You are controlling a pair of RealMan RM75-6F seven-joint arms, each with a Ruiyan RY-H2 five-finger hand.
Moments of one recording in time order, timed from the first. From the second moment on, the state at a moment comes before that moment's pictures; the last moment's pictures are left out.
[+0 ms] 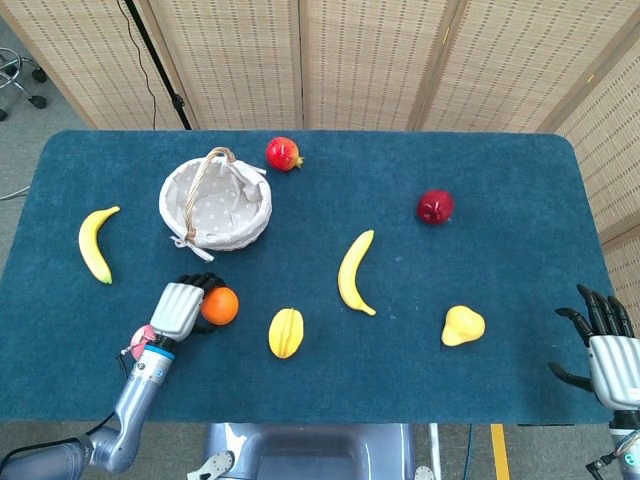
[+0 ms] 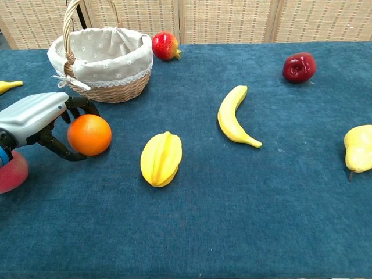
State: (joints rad) left arm -0.45 -1.74 -0.13 -1.24 1.39 1.18 0.19; right arm 0.06 -1.12 0.05 -1.52 -1.52 1.51 0.07
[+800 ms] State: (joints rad) left arm -0.35 -1.50 -0.13 -1.58 1.50 1.45 0.24; right arm 0.06 -1.13 0.05 -1.52 -1.53 1.49 0.07
